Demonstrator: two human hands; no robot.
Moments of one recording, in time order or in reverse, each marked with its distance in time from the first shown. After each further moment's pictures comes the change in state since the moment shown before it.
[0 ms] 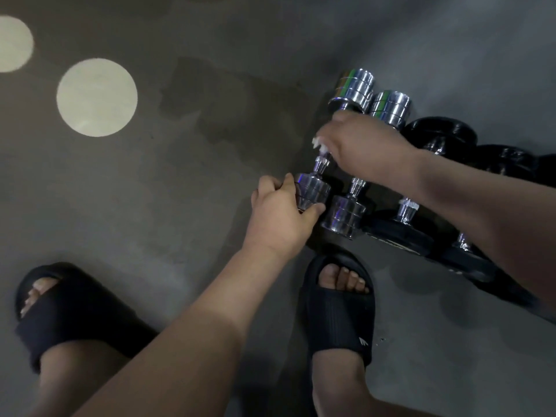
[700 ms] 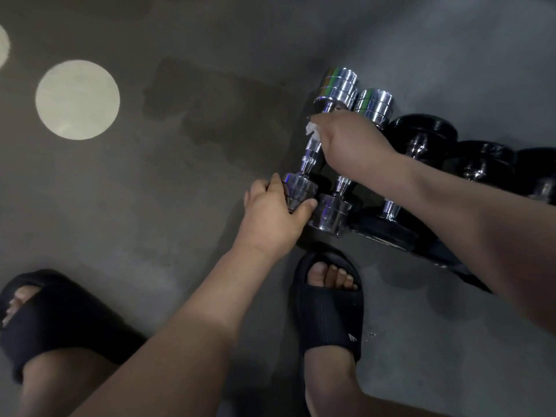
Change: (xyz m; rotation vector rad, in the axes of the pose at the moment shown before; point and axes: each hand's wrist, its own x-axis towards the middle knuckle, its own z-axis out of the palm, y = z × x) left_hand 0.002 0.002 0.009 -0.035 -0.006 -0.011; right_hand 0.004 0.009 0.009 0.210 0.011 0.125
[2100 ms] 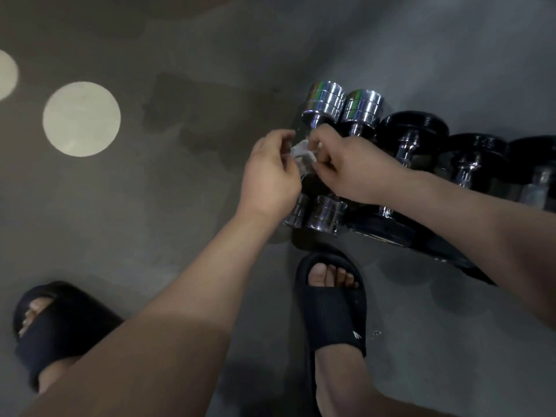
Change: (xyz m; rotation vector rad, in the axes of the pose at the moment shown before) left_hand 0.042 0.028 -0.015 -0.250 0.283 0.295; right_hand -0.059 -0.016 -0.009 0.154 0.080 -0.121
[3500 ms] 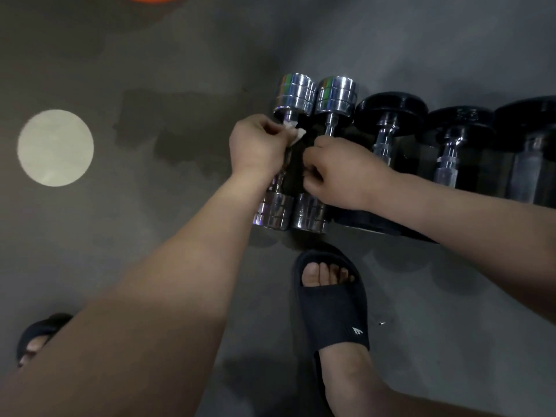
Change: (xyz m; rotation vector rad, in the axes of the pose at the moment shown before) left_hand 0.059 0.008 0.034 0.001 -0.048 -0.216; right_hand -0.017 0.015 0.015 -0.120 -0.009 0.129
